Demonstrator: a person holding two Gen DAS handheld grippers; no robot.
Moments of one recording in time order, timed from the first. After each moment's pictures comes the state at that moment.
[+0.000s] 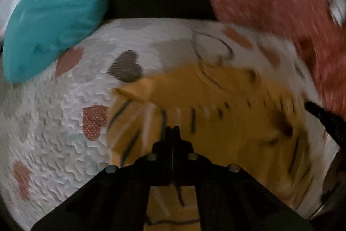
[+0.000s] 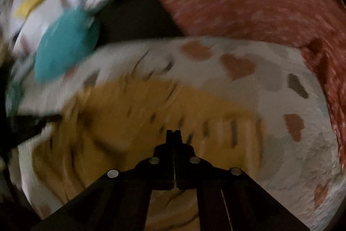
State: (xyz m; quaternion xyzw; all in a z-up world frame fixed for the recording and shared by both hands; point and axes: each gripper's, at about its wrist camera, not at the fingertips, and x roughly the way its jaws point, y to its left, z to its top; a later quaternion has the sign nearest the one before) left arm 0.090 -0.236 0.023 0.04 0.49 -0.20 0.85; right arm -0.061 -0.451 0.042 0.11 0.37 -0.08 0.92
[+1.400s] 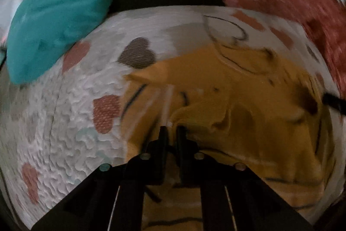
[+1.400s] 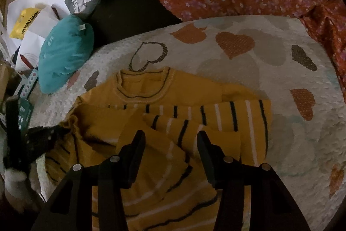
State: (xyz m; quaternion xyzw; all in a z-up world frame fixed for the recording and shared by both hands) left arm 0.082 -0.232 -0.003 0.10 0.49 -0.18 0.85; right arm -0.066 -0.453 0.019 0.16 0.42 -0.01 0.89
